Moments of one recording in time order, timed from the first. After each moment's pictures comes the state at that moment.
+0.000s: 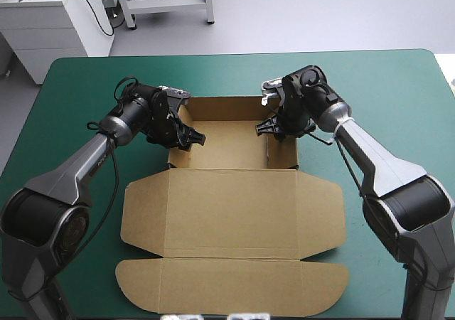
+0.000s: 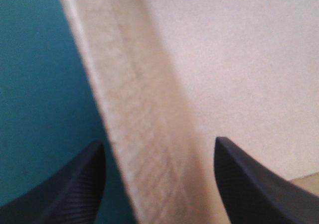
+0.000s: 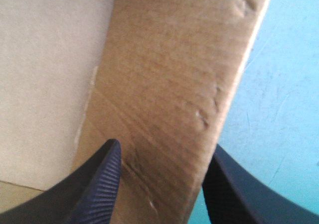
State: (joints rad) left arm -0.38 1.87 -1.59 -0.05 1.04 -0.03; right arm 0.44 1.96 -1.85 -0.11 1.21 0.21
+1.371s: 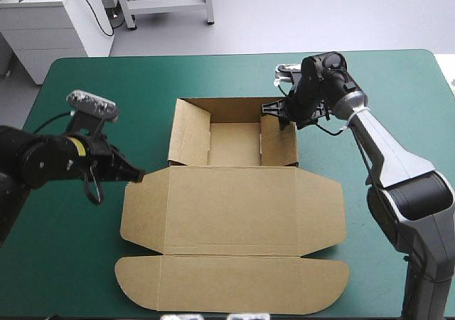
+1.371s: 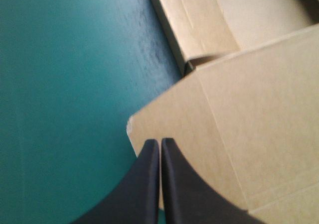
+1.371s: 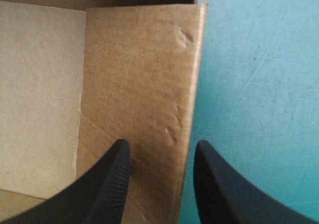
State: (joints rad) left arm -0.38 1.12 -1.31 0.00 1.24 0.05; right arm 0.34 2.01 -1.95 0.07 1.24 0.25
